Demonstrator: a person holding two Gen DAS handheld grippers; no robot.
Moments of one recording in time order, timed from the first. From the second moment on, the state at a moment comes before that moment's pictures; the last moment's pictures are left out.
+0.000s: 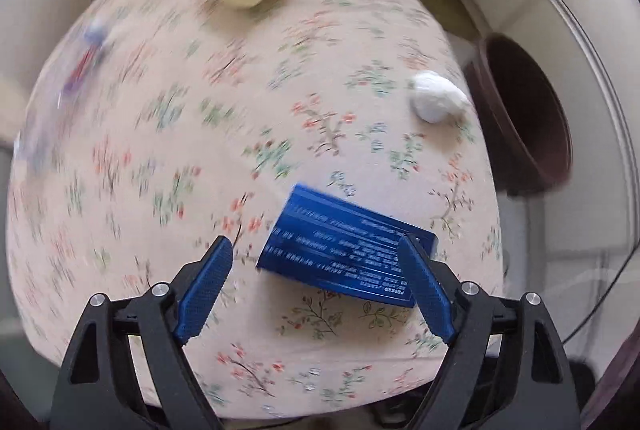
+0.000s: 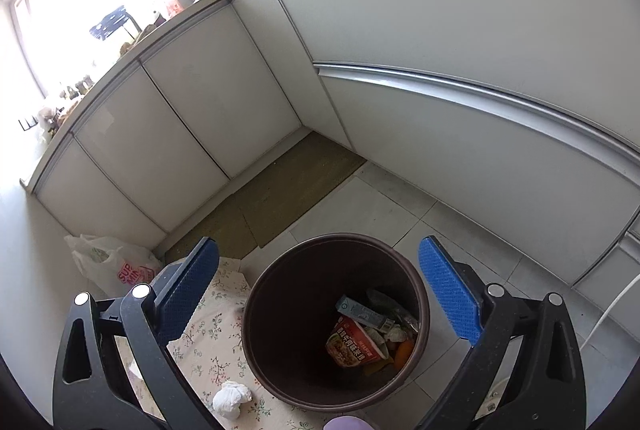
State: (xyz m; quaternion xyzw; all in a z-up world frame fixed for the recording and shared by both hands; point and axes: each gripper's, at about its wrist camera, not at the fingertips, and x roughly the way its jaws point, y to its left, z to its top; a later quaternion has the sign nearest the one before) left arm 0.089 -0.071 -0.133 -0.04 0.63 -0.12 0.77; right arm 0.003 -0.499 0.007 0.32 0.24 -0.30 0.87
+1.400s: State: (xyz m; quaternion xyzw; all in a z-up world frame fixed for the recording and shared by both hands) left arm 0.132 0.075 -0.076 -0.20 0.47 -0.05 0.86; right arm 0.140 -0.287 -0.120 0.26 0.55 -0.05 0.79
